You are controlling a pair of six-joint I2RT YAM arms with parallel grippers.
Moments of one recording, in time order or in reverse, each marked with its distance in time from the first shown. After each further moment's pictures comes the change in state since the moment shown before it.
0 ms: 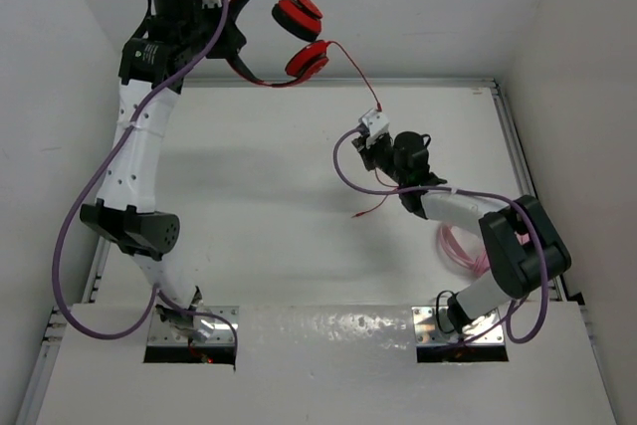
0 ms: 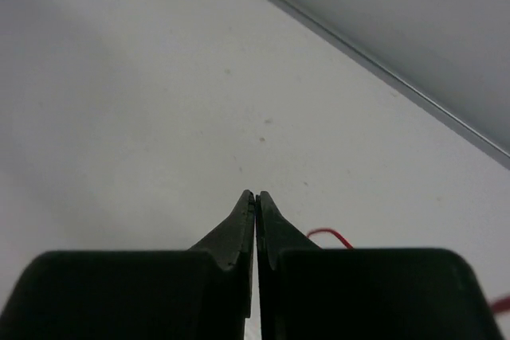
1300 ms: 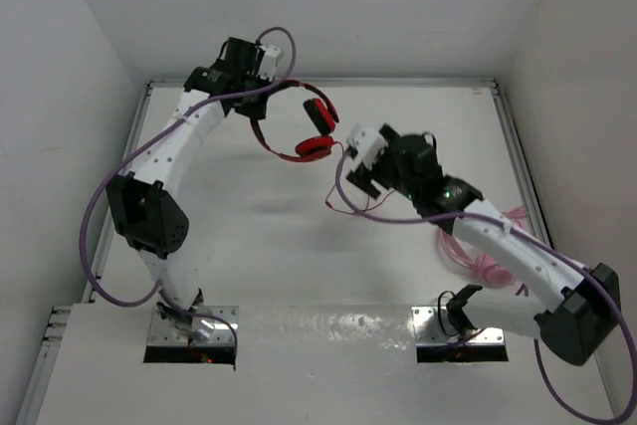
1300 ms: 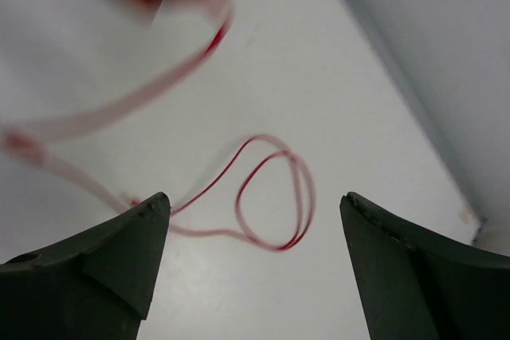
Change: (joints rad) left arm -0.138 0.036 -0.452 -0.023 -0.138 0.293; right arm 0.197 -0.357 0.294 -0.858 0.281 -0.243
